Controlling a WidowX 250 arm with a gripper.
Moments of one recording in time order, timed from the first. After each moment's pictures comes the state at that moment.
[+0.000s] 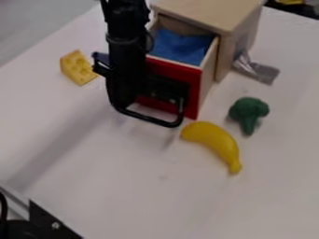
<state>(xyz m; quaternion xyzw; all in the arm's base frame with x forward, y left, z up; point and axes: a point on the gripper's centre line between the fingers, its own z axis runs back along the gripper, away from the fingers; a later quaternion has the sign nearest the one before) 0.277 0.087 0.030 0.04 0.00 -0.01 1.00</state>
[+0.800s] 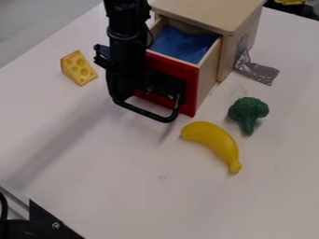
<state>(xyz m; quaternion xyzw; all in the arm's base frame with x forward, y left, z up) 0.287 0.096 0.029 0.06 0.00 -0.04 1.00</state>
